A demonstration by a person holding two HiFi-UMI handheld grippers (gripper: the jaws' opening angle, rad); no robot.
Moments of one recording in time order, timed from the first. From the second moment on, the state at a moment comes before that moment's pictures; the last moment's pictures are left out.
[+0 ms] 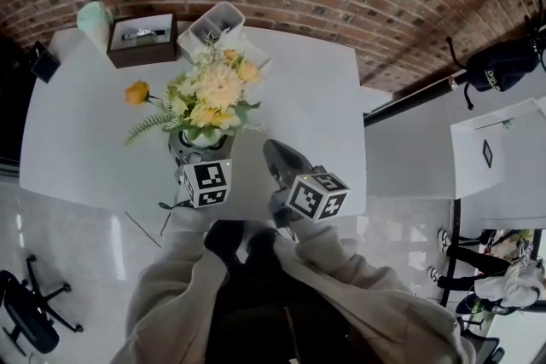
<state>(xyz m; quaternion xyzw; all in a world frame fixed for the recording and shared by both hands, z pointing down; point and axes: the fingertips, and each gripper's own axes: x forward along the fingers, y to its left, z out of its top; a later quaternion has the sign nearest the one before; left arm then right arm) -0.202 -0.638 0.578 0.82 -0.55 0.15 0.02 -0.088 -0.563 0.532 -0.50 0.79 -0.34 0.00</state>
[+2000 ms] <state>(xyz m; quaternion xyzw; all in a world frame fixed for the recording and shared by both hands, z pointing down) -0.021 -0.369 0.518 0.84 -0.50 0.15 0.14 0.061 -0.374 0.495 -0.45 0.82 -0.33 0.07</state>
